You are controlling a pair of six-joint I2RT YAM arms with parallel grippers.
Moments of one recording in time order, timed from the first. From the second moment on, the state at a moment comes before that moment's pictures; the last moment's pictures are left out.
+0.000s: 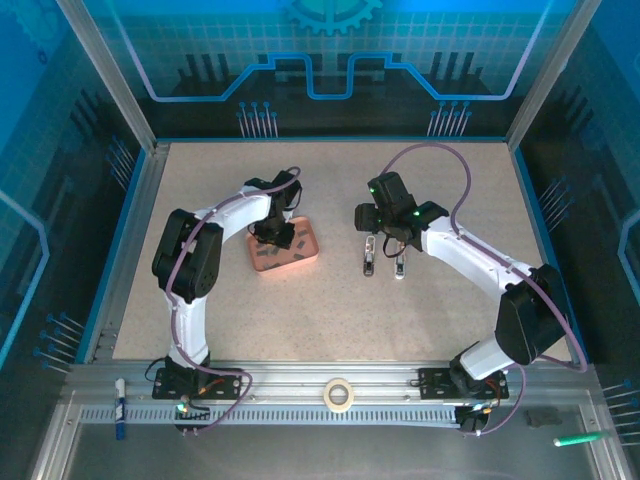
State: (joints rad) left arm -0.38 2.01 1.47 -0.93 -0.05 -0.21; right arm 0.54 1.51 1.18 -0.54 0.16 0.50
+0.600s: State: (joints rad) left arm -0.38 2.05 1.46 -0.91 -0.05 -0.19; right arm 0.54 1.51 1.18 -0.54 0.16 0.50
